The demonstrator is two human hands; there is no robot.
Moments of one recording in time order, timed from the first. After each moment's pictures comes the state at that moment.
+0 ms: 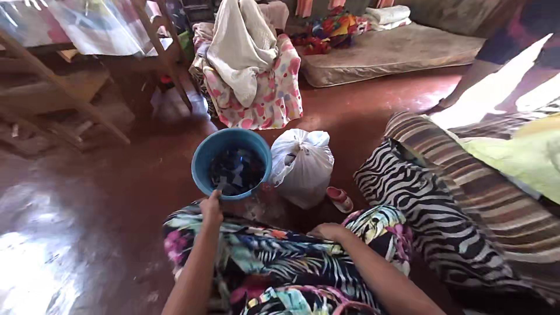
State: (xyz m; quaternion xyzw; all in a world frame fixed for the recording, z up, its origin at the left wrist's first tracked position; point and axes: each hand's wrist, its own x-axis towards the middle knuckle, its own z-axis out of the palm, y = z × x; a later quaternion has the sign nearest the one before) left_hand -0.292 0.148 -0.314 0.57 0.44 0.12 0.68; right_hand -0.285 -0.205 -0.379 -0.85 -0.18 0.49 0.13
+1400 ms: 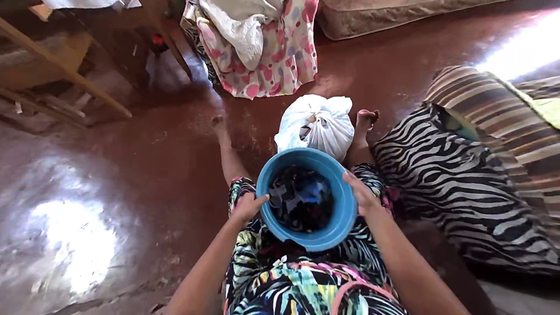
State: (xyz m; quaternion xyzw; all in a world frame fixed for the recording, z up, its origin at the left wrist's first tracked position) left_hand -0.326 0.108 -0.325 0.74 0.24 -0.28 0.56; right_hand -0.285 -0.202 -0.339 -0.65 0.17 0.17 0.72
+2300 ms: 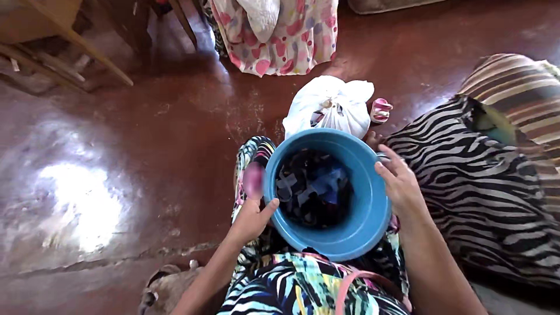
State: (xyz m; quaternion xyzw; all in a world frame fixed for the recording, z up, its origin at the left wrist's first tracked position) left_hand -0.380 0.088 -0.267 0.75 0.16 -0.21 0.60; right_hand -0.285 -0.219 -0.286 -0.82 0.06 0.01 0.57
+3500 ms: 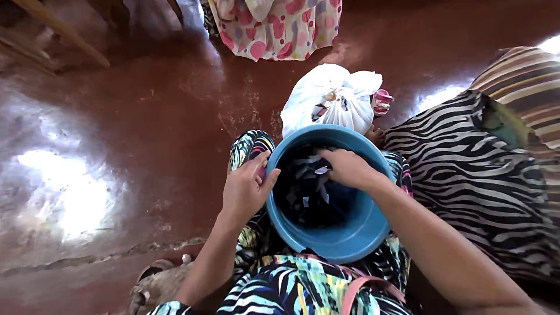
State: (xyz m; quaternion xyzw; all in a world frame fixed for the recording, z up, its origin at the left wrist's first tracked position) left_hand -0.329 0.100 -0.275 0.93 -0.03 0.11 0.36; right_hand -0.216 -0.133 -0.268 -0.91 -0.19 0.35 0.12
